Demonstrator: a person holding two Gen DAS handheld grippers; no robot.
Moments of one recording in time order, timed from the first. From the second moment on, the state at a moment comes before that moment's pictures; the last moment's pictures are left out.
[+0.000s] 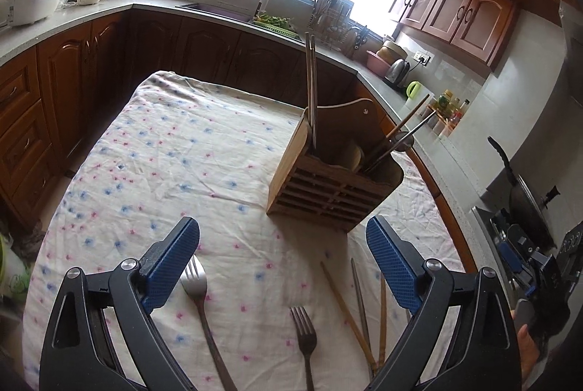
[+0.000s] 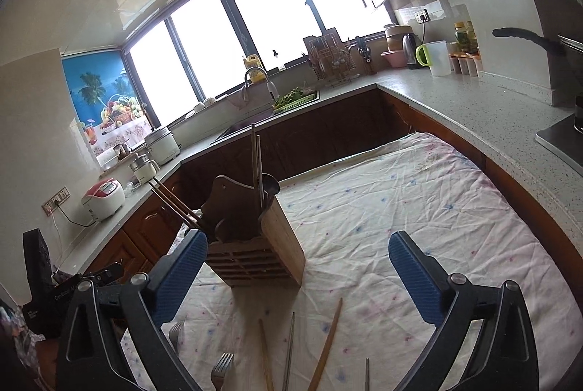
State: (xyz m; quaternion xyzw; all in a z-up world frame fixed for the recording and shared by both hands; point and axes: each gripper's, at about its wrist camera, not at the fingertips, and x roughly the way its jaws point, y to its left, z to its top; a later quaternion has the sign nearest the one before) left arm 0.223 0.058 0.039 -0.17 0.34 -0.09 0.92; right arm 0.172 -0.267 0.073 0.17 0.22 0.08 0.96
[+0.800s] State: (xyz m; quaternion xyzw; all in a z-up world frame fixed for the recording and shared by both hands) left arm 0.174 0.030 -0.028 -0.15 0.43 -0.10 0.89; right arm 0.095 -0.273 0.001 0.08 0.35 0.02 0.93
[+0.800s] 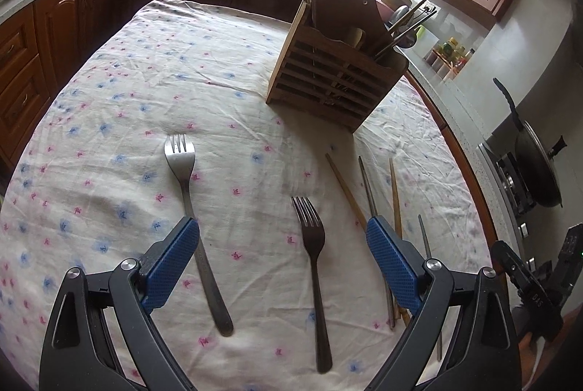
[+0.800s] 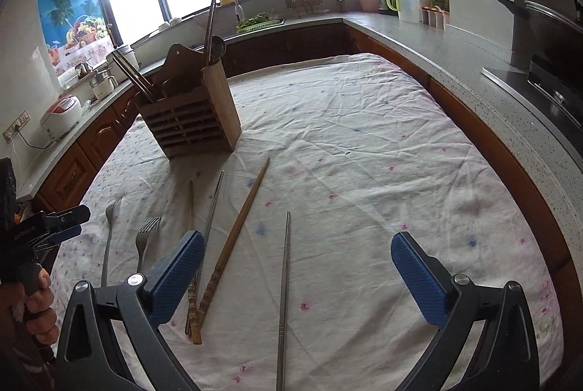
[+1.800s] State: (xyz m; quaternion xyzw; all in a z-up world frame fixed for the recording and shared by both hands) left arm 0.273 -0.053 -0.056 -0.09 0.52 -0.16 0.84; right arm 0.170 -0.265 -0.058 0.07 0.48 0.07 0.87
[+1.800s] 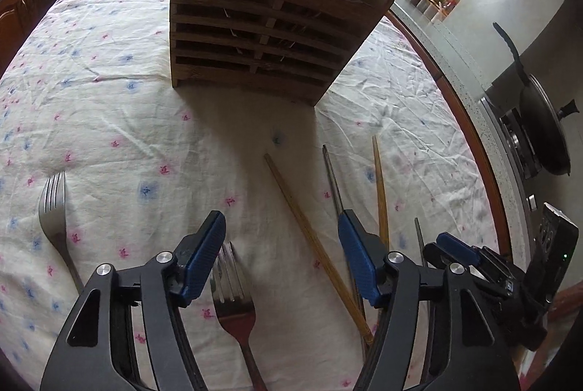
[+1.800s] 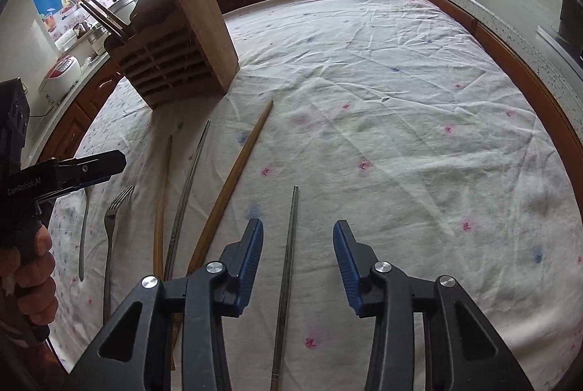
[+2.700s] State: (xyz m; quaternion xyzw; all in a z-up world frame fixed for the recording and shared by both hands) left arm 0.291 -0.106 -0.077 0.06 0.50 -0.18 0.84; right arm 0.189 -0.255 -0.067 0.03 0.48 0.08 0.87
